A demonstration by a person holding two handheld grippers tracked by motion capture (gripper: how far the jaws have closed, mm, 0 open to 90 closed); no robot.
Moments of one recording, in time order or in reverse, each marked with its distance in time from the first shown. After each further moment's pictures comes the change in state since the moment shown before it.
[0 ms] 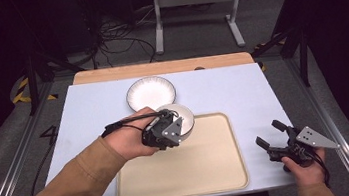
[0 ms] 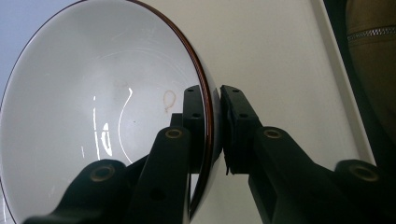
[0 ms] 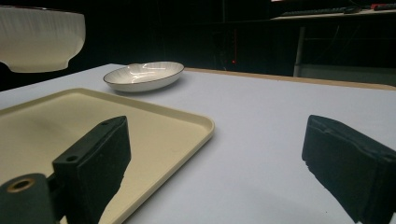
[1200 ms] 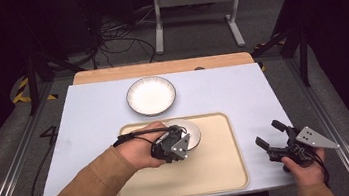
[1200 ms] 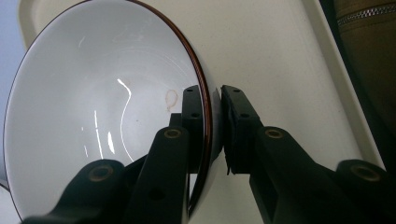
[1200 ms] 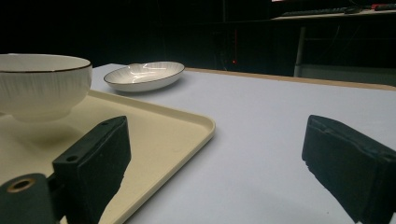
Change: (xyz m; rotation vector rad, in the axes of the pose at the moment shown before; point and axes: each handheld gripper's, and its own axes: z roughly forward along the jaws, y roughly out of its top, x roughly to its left) left arm -0.014 -0.001 0.047 0.022 -0.079 0.051; right arm 0.001 0.000 0.000 -0.002 0.000 0.000
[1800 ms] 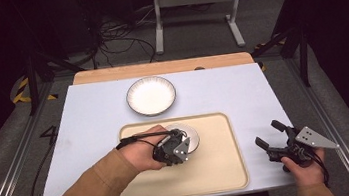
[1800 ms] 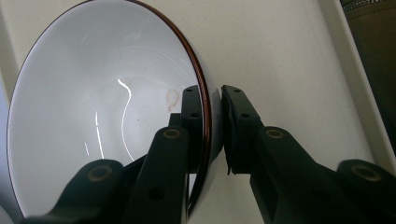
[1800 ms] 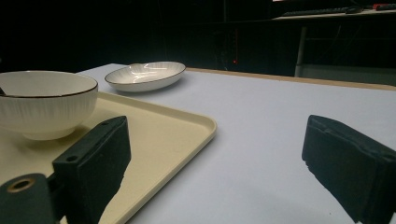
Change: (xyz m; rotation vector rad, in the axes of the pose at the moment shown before) left arm 0.000 -0.005 0.018 0.033 -0.025 -0.011; right arm 0.001 0.000 0.001 -0.001 0.004 0.000
